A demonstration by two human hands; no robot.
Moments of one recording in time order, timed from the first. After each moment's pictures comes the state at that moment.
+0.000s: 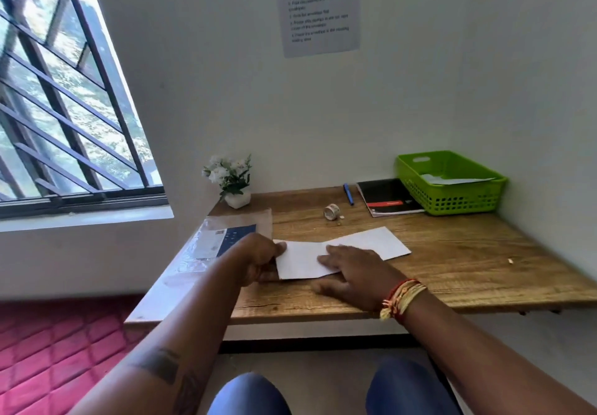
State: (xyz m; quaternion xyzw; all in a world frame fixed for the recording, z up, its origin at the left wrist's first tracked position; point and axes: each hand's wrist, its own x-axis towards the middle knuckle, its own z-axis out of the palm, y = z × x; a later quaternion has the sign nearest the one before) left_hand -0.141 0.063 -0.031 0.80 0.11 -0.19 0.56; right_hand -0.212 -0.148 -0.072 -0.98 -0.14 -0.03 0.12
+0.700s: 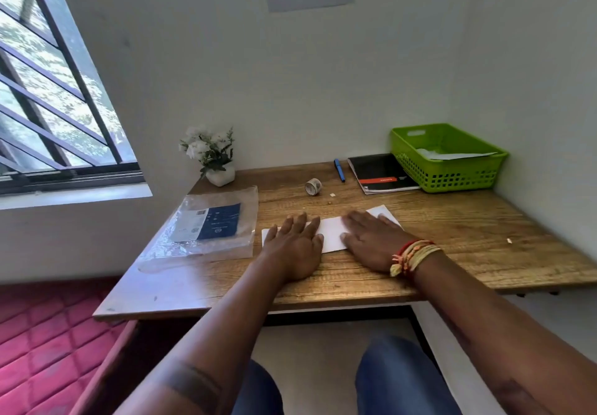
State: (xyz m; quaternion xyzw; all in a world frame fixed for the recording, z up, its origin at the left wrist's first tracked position) left_hand -0.136 -0.001 -0.080 0.97 -0.23 -0.09 0.06; right_hand -0.179 -0.193 -0.073 -0.99 -0.04 0.08 0.07
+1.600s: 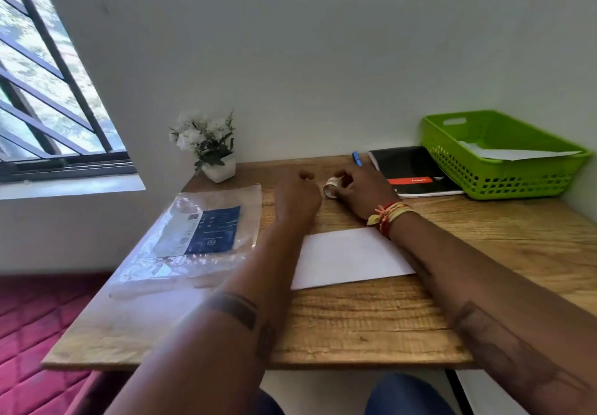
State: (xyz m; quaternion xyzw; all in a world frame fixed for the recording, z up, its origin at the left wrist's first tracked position) left_hand -0.024 -0.041 -0.056 0.89 -0.01 0.13 0.45; right_hand -0.023 -0.190 -0.070 -0.94 0.00 -0.15 0.29
